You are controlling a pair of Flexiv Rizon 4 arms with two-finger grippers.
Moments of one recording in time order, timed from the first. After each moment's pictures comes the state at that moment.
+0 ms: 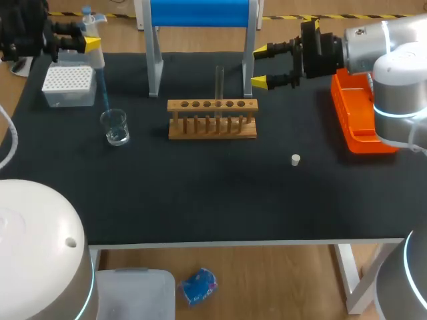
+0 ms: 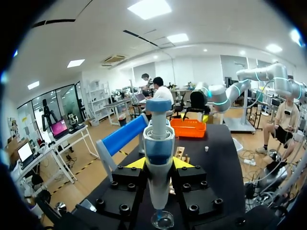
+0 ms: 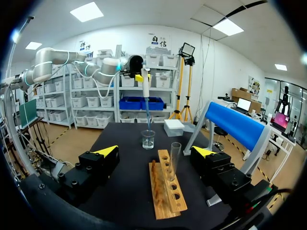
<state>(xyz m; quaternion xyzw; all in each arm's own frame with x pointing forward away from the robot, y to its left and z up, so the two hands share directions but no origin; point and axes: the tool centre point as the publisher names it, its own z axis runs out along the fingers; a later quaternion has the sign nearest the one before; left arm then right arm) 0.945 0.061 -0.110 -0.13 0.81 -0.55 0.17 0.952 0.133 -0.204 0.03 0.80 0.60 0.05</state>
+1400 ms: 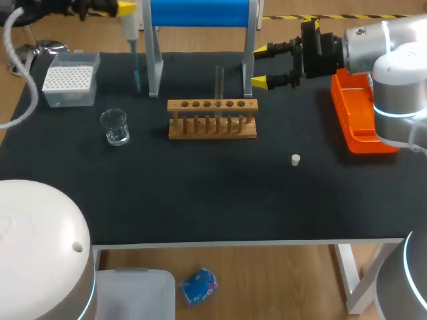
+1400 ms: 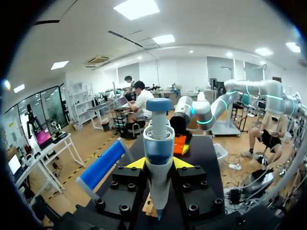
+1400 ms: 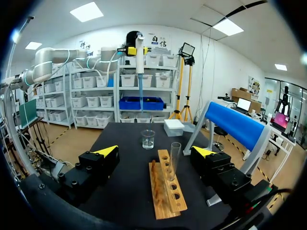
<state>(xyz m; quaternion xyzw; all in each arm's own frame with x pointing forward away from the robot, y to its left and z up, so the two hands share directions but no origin) 0.921 -0.044 -0.018 -0.08 0.82 -0.56 0.11 0.952 0.133 -0.204 0.03 0.80 0.60 0.05</state>
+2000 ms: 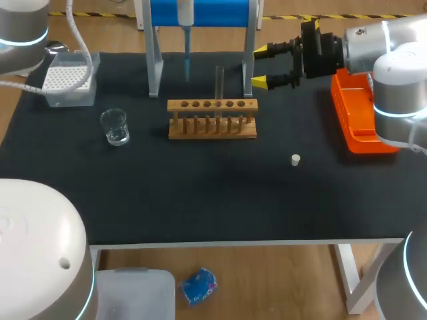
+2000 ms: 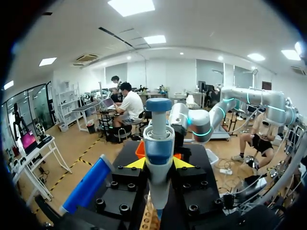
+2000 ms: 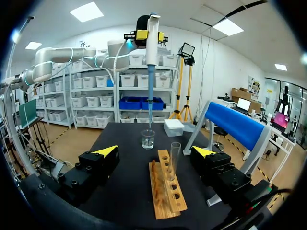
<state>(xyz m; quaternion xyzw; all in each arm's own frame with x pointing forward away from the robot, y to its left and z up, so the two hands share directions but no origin) 0.955 -0.139 -0.009 -0.05 0.82 -0.56 0.05 0.952 0.133 -0.204 0.03 0.80 0.60 0.05</state>
